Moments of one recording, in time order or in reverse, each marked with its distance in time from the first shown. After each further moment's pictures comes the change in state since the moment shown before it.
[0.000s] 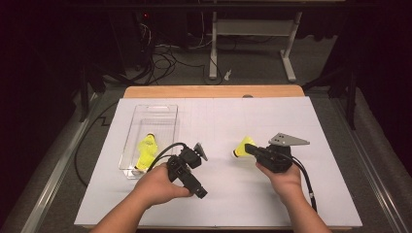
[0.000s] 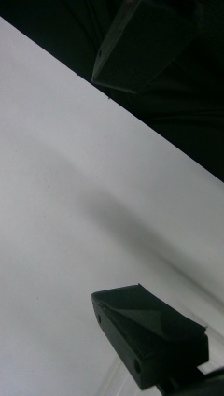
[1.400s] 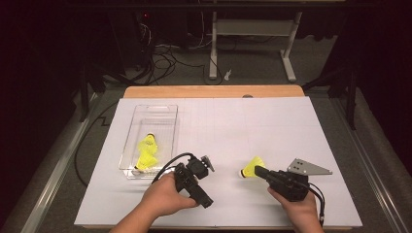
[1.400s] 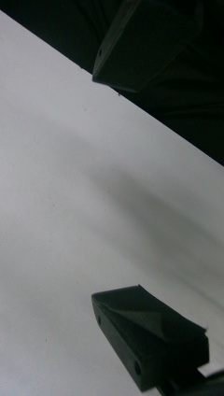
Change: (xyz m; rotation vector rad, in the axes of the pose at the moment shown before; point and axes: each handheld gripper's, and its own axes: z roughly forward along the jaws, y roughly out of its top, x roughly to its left) left arm -0.017 -0.002 0.030 -0.020 0.035 0.037; right arm 0.022 -0.044 -0.054 -0.065 0.074 0.033
